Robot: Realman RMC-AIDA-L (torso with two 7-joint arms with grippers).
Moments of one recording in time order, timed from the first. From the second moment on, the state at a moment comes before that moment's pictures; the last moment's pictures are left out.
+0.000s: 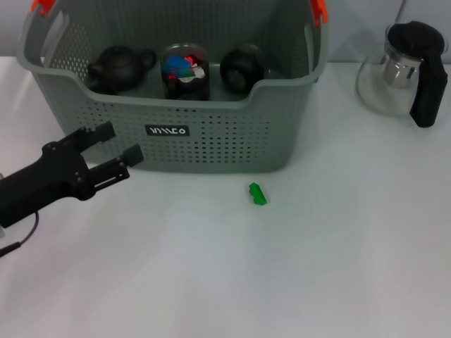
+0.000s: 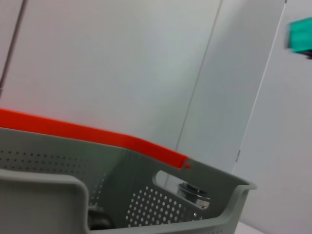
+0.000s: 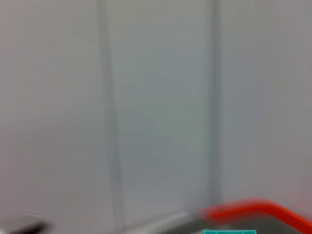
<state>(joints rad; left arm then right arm) -0.37 -2.14 0.30 0.59 1.93 1.68 -1.20 0.75 2.08 -0.95 -1.52 -1.96 -1.50 2.31</state>
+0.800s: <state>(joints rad) -0.37 -2.14 0.29 0.59 1.93 1.68 -1.20 1.35 2.11 -1.29 -0.66 -2.72 -0.88 2.59</state>
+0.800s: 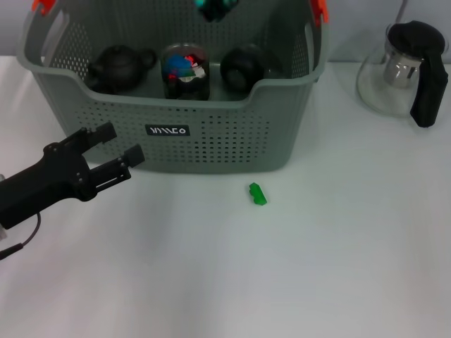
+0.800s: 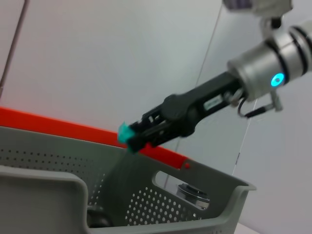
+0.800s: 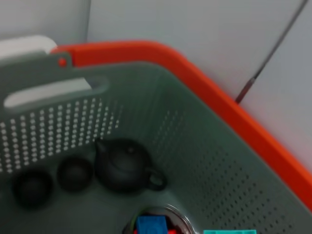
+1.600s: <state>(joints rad) -0.36 -2.15 0.29 0.59 1.93 1.67 -1.20 1.35 2.11 -1.48 -0.51 -2.55 -0.61 2.62</state>
